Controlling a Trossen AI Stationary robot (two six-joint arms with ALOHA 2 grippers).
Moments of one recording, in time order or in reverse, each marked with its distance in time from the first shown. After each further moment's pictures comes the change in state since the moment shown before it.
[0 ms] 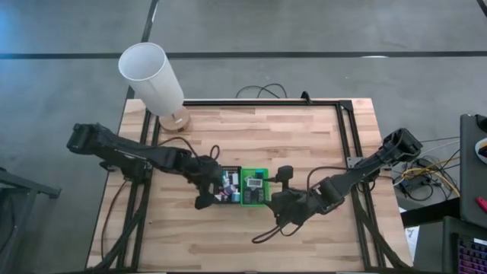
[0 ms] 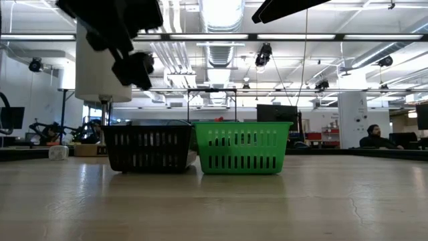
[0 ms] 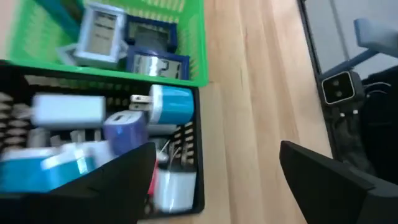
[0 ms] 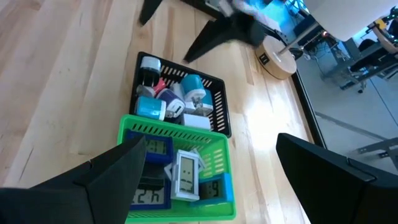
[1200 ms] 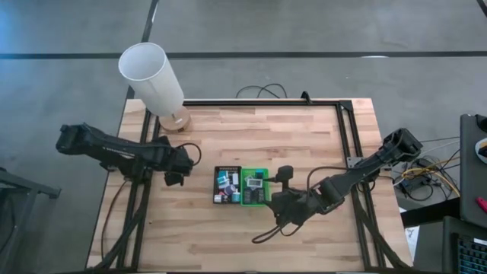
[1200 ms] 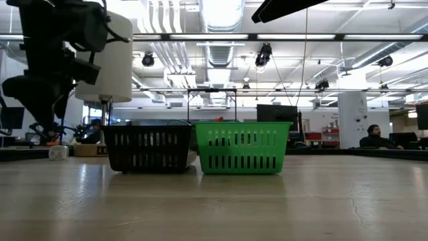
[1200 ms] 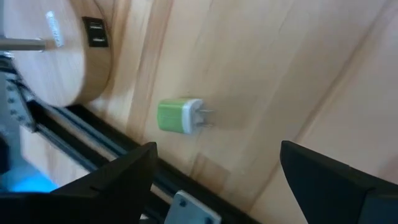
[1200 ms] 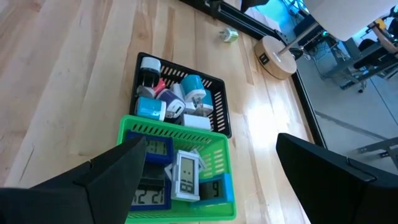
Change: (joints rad) left arm 0.051 -0.178 -0.116 -0.948 -0.664 -0.176; right arm -0.001 0.000 0.000 0.002 0.000 0.002
